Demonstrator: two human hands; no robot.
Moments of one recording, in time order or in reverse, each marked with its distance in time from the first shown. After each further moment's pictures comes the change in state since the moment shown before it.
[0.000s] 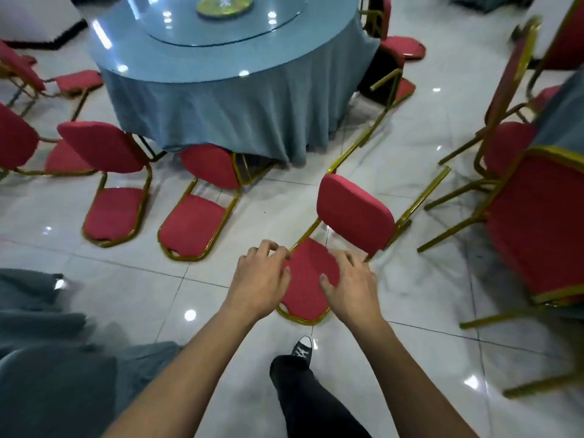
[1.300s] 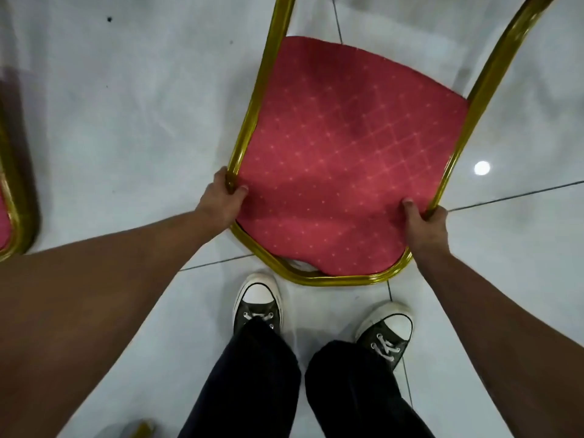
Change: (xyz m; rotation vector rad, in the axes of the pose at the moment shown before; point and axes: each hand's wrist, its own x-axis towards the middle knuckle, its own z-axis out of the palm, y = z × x) left_hand 0.408 -0.423 0.724 -0.319 -0.640 -0.398; right_hand 0.235 0.388 0.697 0.608 0.140 1.304
